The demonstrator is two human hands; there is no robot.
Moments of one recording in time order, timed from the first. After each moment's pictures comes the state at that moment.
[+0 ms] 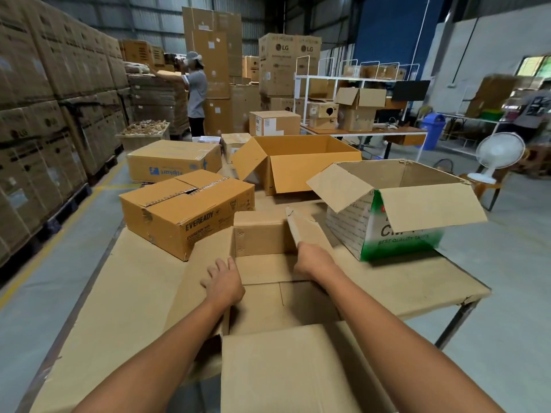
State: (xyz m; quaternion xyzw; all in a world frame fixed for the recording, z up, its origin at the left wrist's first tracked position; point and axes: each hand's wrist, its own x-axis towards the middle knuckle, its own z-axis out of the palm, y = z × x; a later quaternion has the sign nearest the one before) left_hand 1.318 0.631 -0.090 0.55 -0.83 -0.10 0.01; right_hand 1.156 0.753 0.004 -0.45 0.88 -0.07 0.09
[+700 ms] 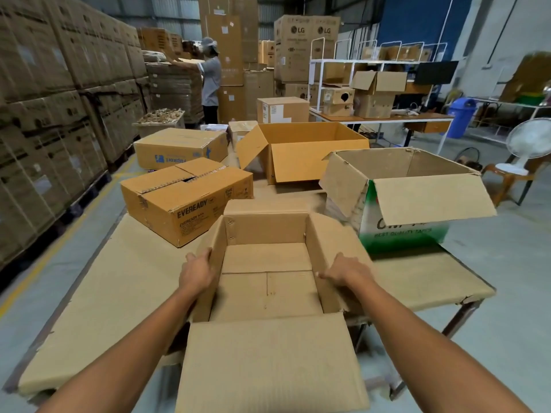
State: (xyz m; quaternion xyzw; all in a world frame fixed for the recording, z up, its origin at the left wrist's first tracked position) left_hand 1.332 0.633 -0.085 0.59 -0.78 -0.18 0.12; right_hand 1.040 0.814 -0.050 -0.33 0.92 -0.04 0.20
